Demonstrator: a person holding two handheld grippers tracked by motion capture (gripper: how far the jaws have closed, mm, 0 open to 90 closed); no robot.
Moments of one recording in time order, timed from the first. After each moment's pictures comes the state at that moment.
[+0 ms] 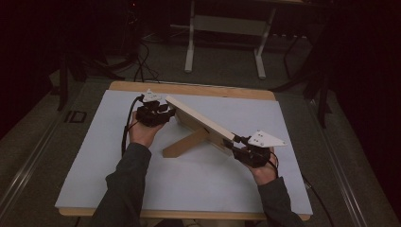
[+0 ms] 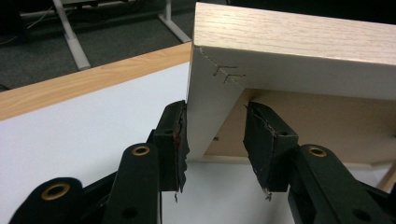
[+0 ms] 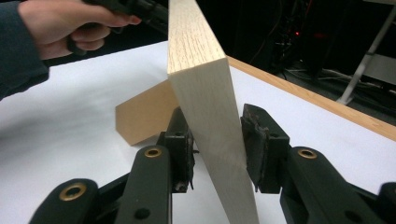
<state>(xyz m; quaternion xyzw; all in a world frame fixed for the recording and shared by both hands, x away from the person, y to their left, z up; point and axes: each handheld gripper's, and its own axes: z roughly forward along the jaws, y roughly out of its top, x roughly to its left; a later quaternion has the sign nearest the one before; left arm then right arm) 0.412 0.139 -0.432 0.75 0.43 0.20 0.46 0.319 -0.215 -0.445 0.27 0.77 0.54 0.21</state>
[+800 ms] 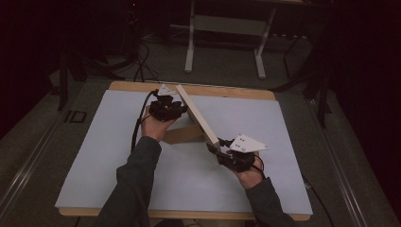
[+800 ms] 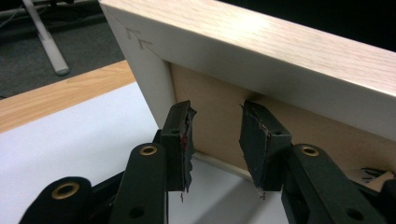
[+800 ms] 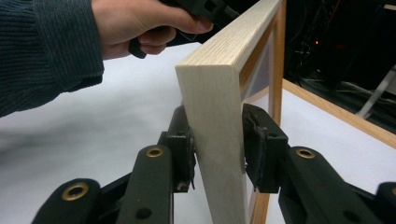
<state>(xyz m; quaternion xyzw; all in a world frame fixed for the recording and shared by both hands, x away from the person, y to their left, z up) 0.432 0.104 -0.425 0.77 0.41 0.17 0.46 0.304 -0.169 -0.442 0.23 0.79 0.54 0.21</state>
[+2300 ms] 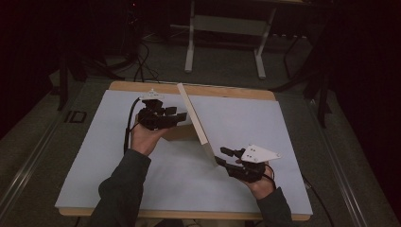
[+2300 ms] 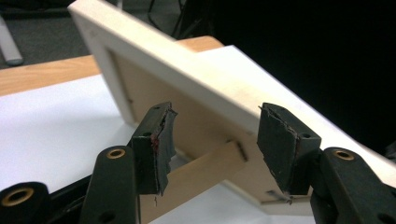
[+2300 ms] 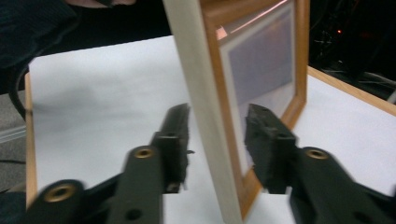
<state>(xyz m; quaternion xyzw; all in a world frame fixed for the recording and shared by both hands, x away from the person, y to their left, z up) 0.372 0.120 -0.388 0.74 0.42 0.10 0.52 0.285 -0.202 -0.455 0.22 0.80 0.54 0.17</state>
